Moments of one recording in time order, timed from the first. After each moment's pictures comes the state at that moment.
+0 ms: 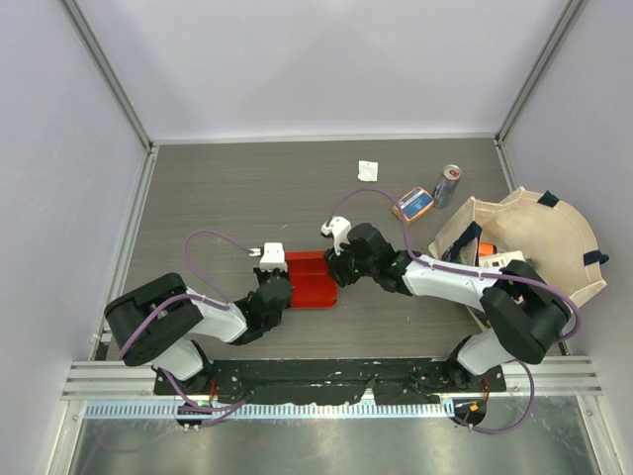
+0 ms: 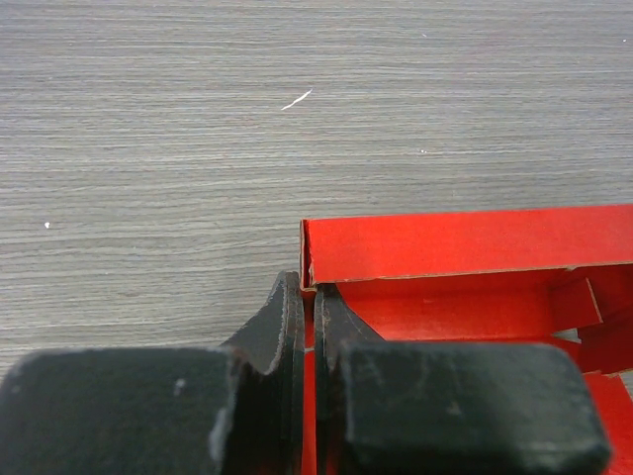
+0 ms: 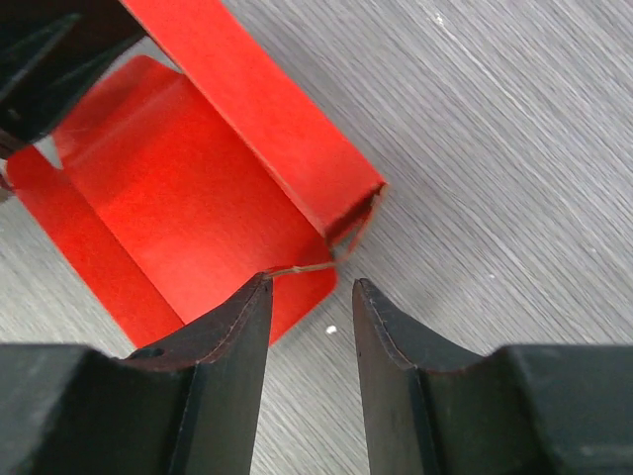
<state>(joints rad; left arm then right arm) -0.98 1.52 0.30 0.86 -0.88 -0.37 0.77 1.49 0.75 0.04 -0.10 0.02</state>
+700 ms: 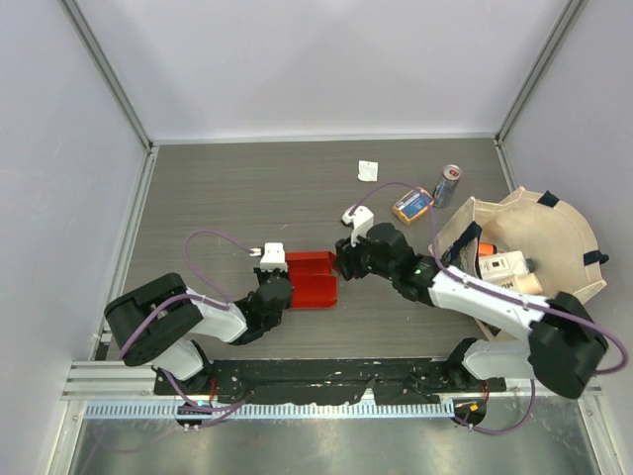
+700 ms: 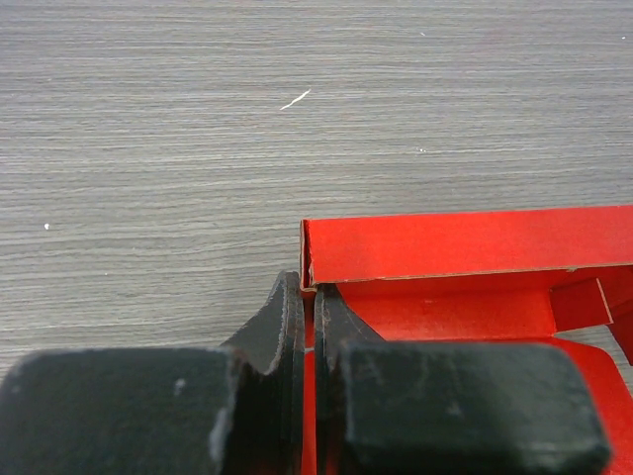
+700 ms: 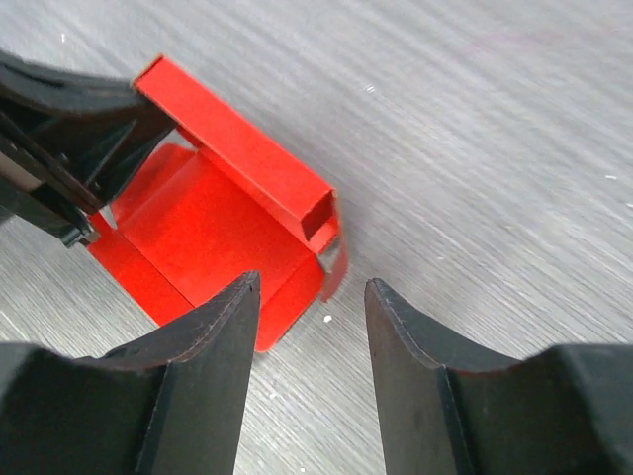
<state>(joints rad) -0.98 1.52 0.30 0.86 -0.88 -0.36 0.79 1.31 0.71 0.05 -0.03 0.13</state>
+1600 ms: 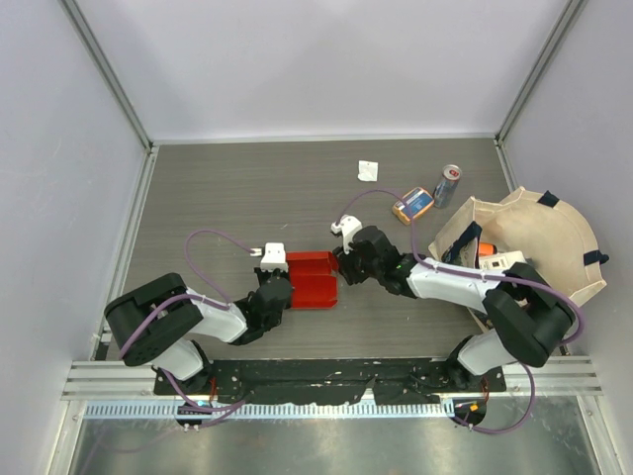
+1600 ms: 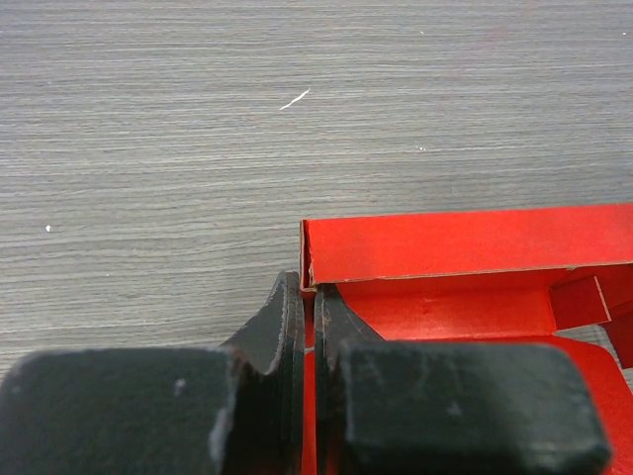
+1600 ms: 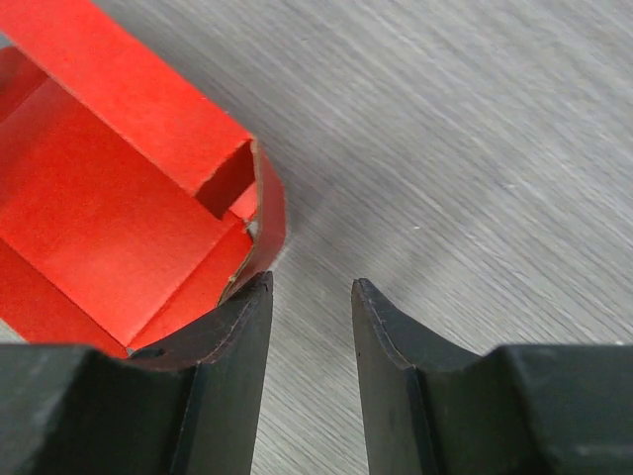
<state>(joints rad) -0.98 1.52 0.30 0.86 -0.88 -0.34 0.76 1.45 0.70 0.05 0.05 0.05</state>
